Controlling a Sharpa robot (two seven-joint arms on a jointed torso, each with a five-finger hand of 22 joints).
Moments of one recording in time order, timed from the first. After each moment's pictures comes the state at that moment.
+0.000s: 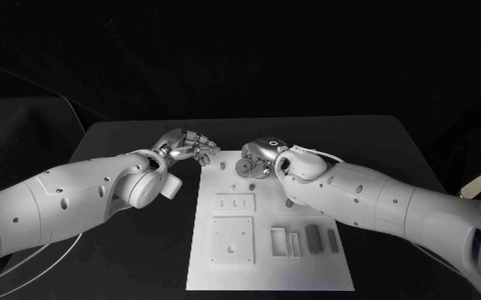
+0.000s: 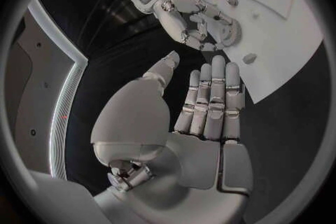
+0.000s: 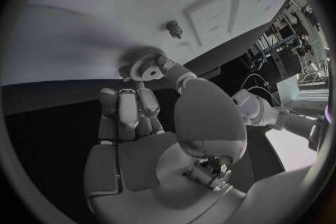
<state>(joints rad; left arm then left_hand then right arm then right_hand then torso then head) 1.34 -0.75 -0.19 1.31 -0.31 -0.27 0.24 1.22 -0.13 0.25 -0.11 0.18 0.89 0.15 0.34 0.58 1.07 0.14 0.30 0.31 1.14 0.12 0.33 0.74 0.09 0.74 0.05 1.12 0.33 1.22 -0.37 -0.07 1.04 -1.65 -0.30 -0.15 1.17 -0.10 0.47 -0.11 0.18 0.72 0.12 0.40 0.37 1.19 -0.03 1.47 0.98 1.20 -0.09 1.54 1.27 0.21 0.77 -0.01 1.66 0.69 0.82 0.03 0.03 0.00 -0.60</state>
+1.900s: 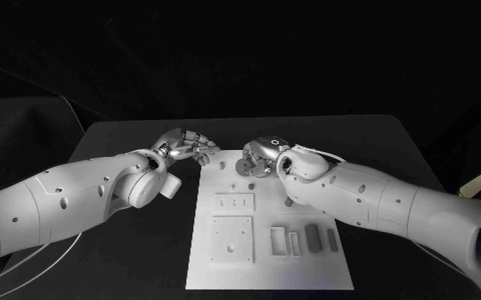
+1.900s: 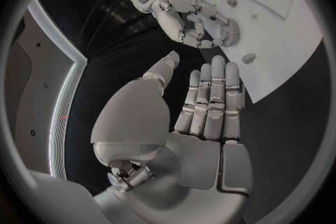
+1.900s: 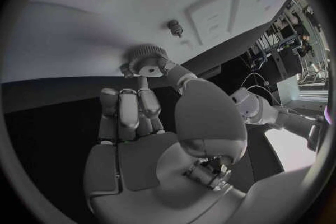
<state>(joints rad) 1.34 -0.75 -0.19 1.31 -0.31 -0.27 0.24 1.22 -0.13 0.25 -0.11 0.18 0.89 0.15 0.34 0.58 1.07 0.14 0.30 0.31 1.15 0.12 0.33 0.74 0.09 0.74 0.05 1.12 0.33 1.22 -0.39 -0.07 1.06 -1.65 -0.32 -0.15 1.15 -0.14 0.47 -0.11 0.19 0.79 0.12 0.38 0.50 1.19 -0.04 1.47 0.97 1.21 -0.09 1.55 1.26 0.21 0.77 -0.01 1.66 0.70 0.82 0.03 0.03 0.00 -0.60</state>
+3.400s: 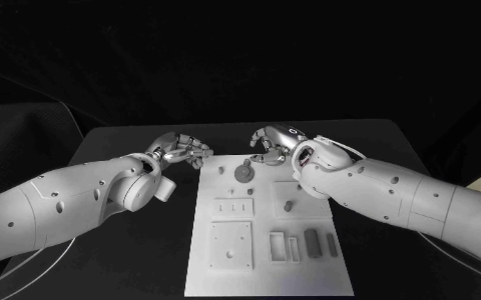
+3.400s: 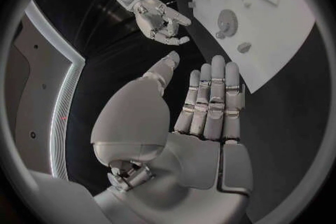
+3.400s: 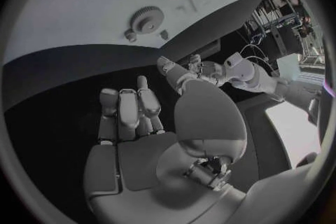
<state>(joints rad) 1.34 -0.76 -0.19 1.27 -0.31 -0.27 0.24 1.22 -0.13 0.25 -0.11 0.18 0.89 0.15 0.34 0.58 1.07 0.14 0.30 0.31 1.15 0.12 0.32 0.74 0.09 0.74 0.05 1.12 0.33 1.25 -0.53 -0.01 1.20 -1.50 -0.39 -0.11 1.14 -0.16 0.46 -0.11 0.19 0.79 0.13 0.36 0.49 1.19 -0.04 1.47 0.97 1.21 -0.09 1.55 1.25 0.21 0.77 -0.01 1.66 0.70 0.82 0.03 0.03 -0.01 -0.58</state>
